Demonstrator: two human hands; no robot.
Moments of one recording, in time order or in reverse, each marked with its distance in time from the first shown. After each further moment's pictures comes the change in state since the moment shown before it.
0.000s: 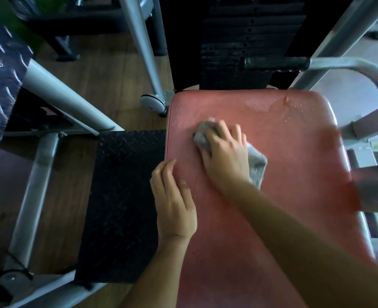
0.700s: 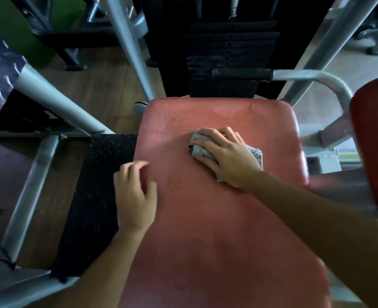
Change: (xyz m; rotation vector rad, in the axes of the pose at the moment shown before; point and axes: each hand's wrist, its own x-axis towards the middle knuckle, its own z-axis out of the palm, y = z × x) left_hand 0.002 0.005 -0.001 0.255 0.008 0.071; right_hand -0.001 0.113 -0.038 0.059 -0.108 -0.447
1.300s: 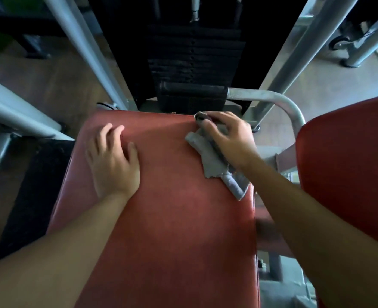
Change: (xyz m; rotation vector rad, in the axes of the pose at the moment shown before) left_hand 0.095 0.080 0.100 0.258 0.040 -0.072; right_hand 0.027 0.127 -0.068 0.551 0.072 0.539
